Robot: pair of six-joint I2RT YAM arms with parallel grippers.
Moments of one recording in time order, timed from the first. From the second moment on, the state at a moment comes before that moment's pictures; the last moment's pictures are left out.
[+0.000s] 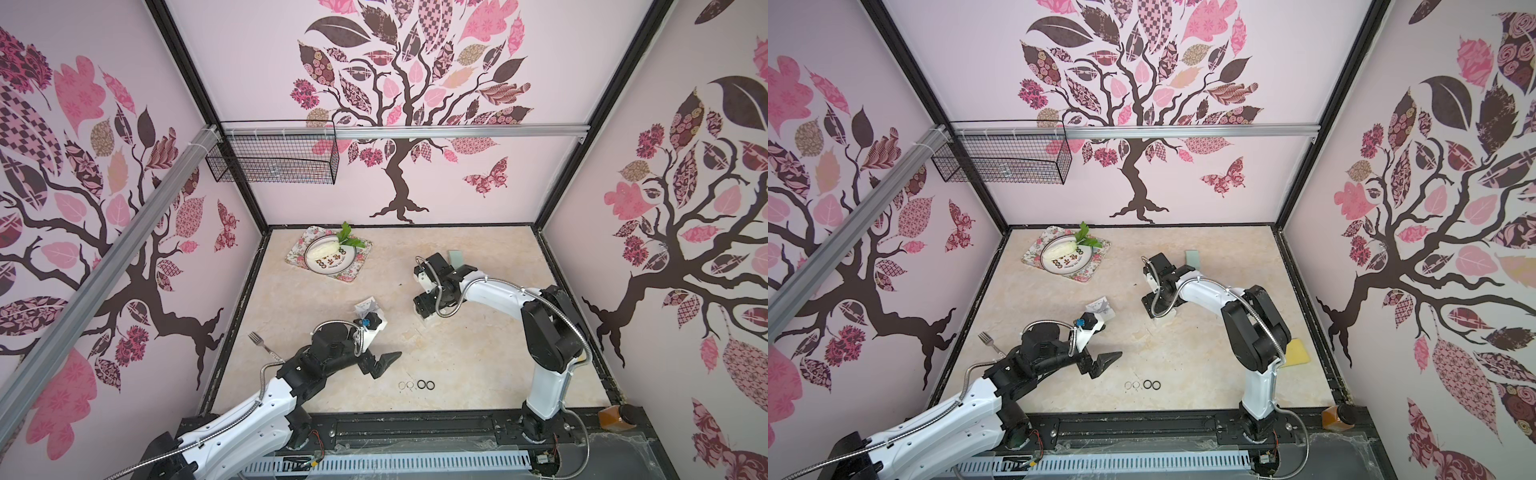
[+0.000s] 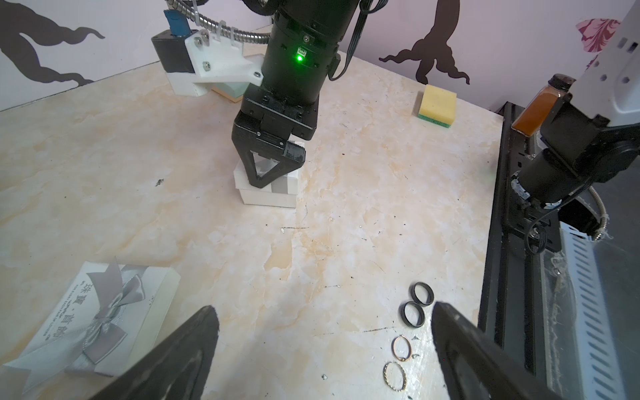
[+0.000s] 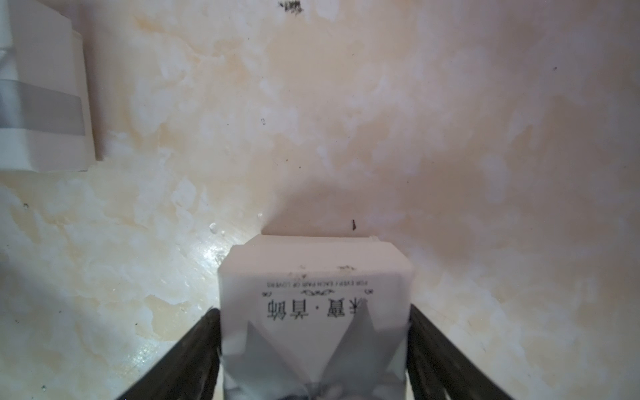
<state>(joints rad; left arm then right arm) -0.74 0.80 0.36 0.02 0.30 0.03 0.60 1.87 1.31 -0.63 -0.05 0.08</state>
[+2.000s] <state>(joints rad) -0.75 1.82 1.19 -0.25 -0.05 -0.02 0.40 1.64 0.96 -0.30 -0.20 0.32</state>
